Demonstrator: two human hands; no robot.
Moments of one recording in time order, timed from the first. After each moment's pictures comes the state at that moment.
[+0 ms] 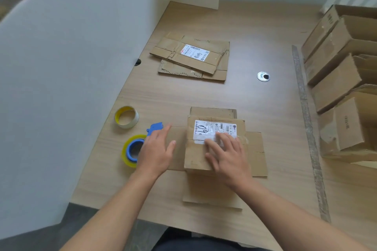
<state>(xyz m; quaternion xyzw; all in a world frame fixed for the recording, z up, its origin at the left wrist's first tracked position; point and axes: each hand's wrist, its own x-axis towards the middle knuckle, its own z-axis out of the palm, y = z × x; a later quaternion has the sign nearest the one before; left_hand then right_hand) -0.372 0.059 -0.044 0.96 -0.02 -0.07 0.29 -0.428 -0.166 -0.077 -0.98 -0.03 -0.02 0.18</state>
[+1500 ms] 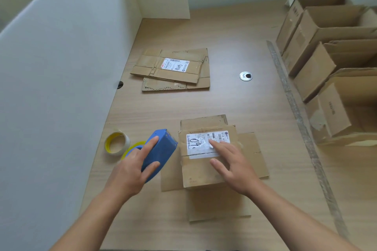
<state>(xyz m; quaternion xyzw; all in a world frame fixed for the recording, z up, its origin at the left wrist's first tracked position) -0.342 0.113 -0.013 0.95 -0.18 -0.09 0.23 -0.427 -0.187 -0.063 -0.90 0.02 0.01 0.43</state>
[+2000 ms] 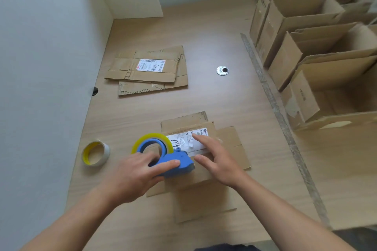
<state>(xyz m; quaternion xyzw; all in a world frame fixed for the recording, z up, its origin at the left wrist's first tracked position) -0.331 0.058 0.013 0.83 -0.56 -0.04 0.06 -0.427 -0.198 -0.052 -0.83 0.04 0.02 0.56</state>
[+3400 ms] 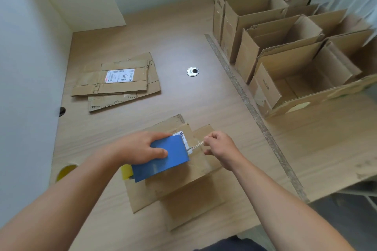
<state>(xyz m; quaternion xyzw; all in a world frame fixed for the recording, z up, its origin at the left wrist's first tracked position) -0.275 -0.049 0.049 0.86 -0.33 -0.39 0.03 -0.416 -0.243 -0.075 -0.64 0.41 0.00 0.65</state>
